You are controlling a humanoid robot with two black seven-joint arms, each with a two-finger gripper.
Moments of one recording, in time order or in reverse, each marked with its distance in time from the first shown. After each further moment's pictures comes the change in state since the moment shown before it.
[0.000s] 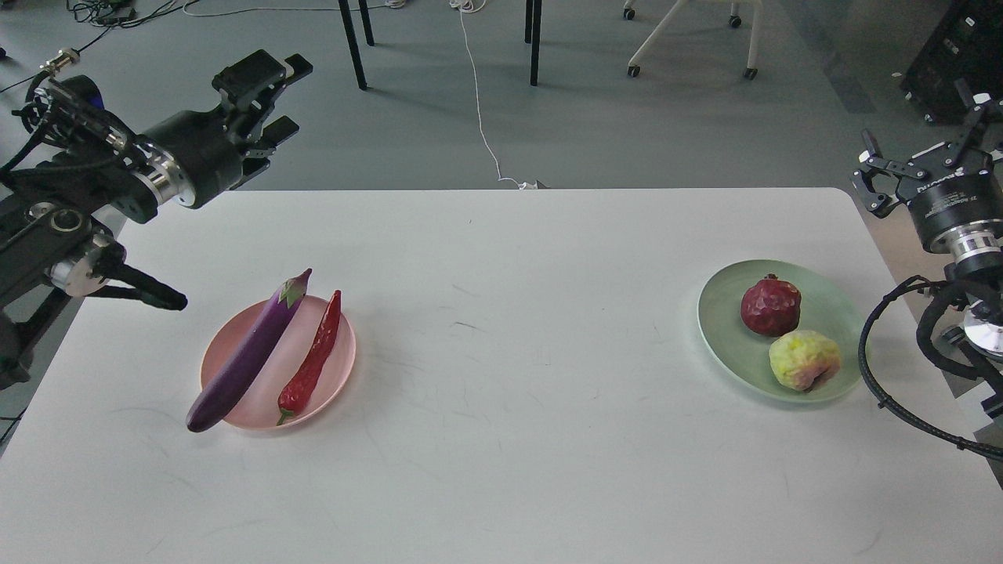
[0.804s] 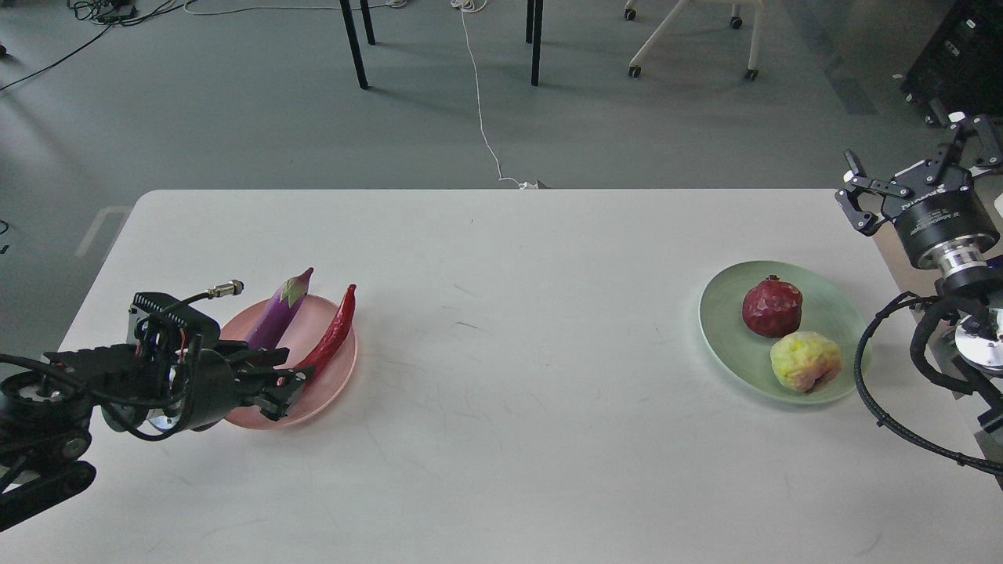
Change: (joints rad) left arm 0.170 0.335 0.532 -0.366 1.127 -0.025 0.013; right arm -0.036 -0.004 -0.049 0.009 0.000 0.000 0.007
